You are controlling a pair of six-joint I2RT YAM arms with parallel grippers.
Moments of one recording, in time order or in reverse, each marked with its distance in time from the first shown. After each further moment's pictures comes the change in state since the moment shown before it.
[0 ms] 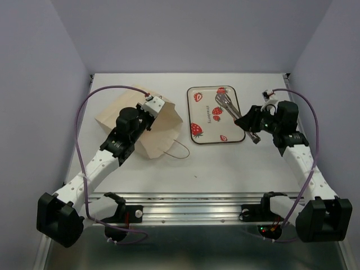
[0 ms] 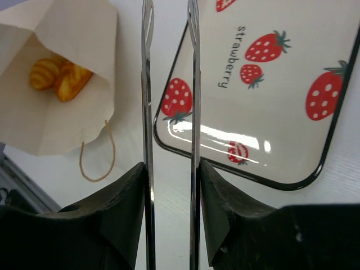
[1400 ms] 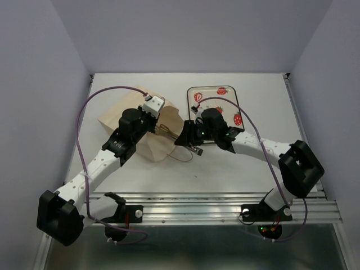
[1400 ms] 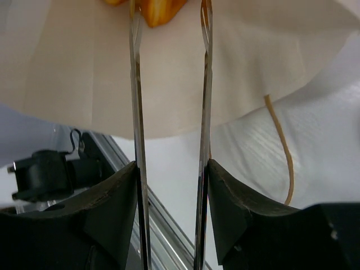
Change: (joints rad) left arm -0.017 0.010 -0.017 0.005 0.049 -0.174; right arm 0.713 0.466 0.134 0.237 0.169 0.384
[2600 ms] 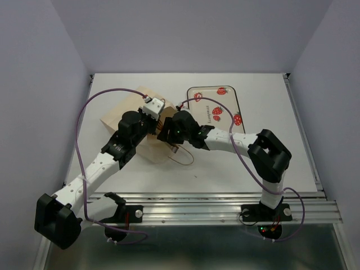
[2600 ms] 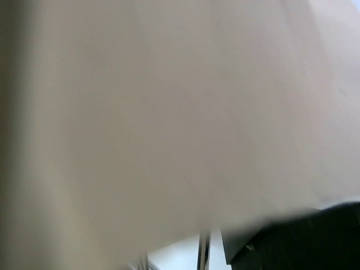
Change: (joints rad) left arm -0.028 -0.036 -0.018 0.002 -0.010 -0.025; right arm 0.162 0.327 0.298 -0.029 0.466 0.230
